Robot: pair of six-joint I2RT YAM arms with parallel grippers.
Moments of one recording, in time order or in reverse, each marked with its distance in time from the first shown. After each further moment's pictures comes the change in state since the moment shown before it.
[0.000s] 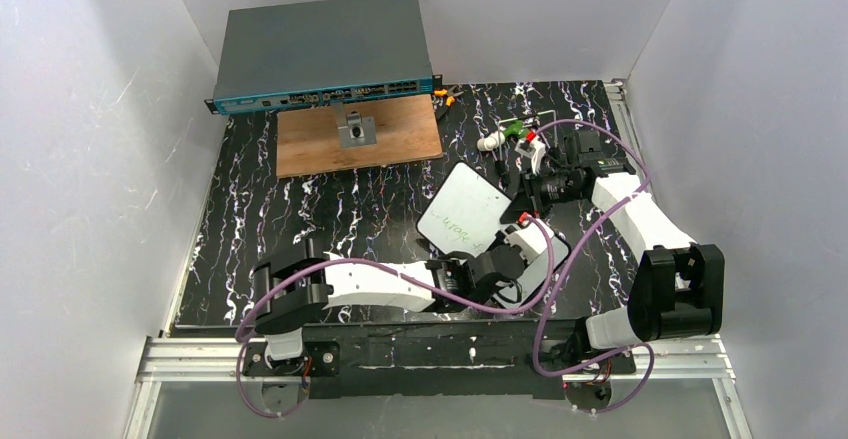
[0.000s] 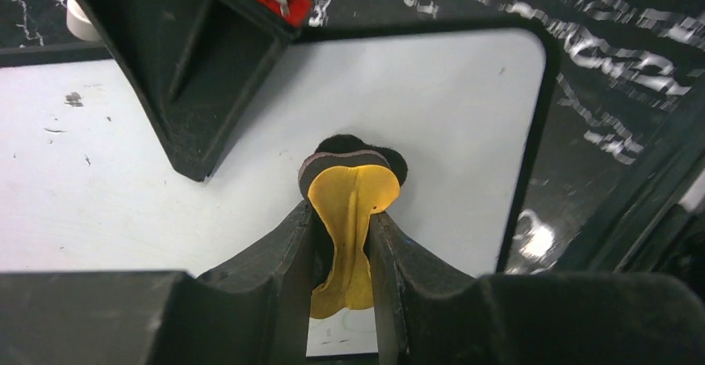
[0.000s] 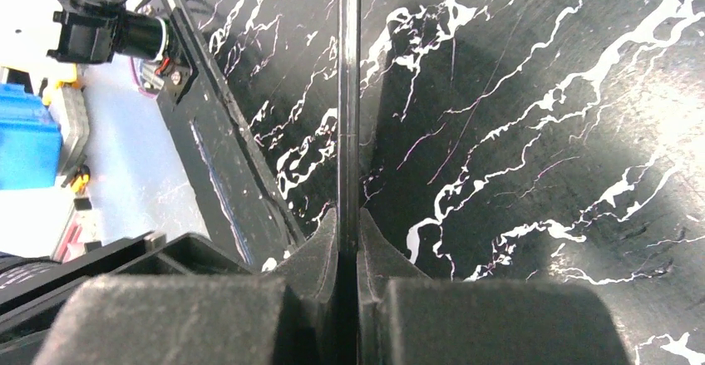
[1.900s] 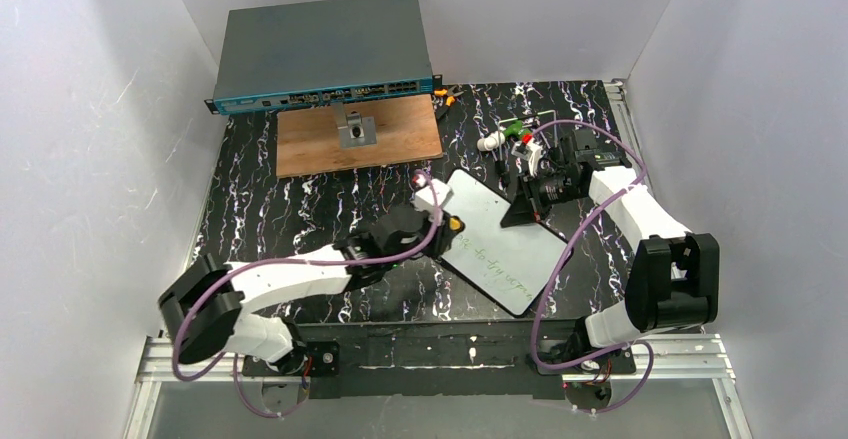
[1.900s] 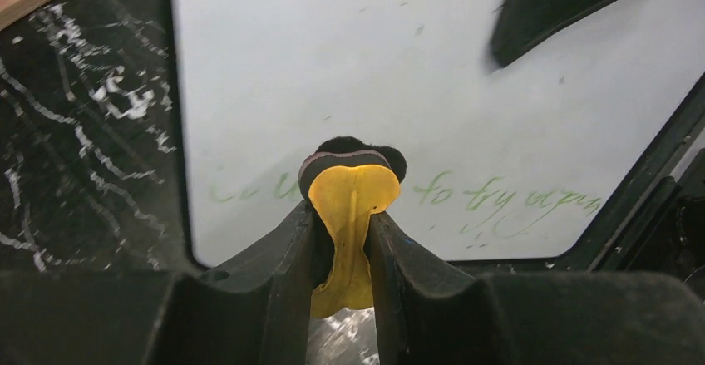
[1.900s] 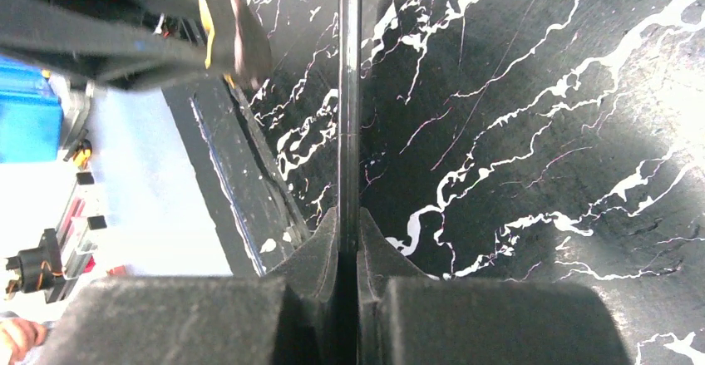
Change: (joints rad) left arm 0.347 -0.412 -0.401 0.031 0.394 -0.201; right arm 0.007 0.052 0.039 -0.071 0.003 -0.070
